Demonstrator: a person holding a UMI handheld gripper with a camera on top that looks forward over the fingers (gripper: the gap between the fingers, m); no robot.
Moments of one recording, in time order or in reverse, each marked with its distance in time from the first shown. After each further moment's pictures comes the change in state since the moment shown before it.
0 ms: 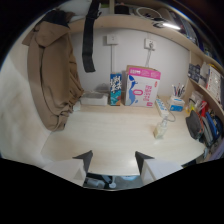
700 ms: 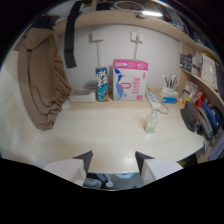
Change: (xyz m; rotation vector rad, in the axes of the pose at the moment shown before) arm 0.055 0.028 0.017 -0.012 0.038 0.063
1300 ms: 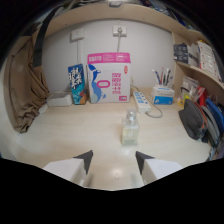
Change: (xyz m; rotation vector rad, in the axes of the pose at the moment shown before) arm 0.127 -0.002 0.124 0.090 0.008 0.011
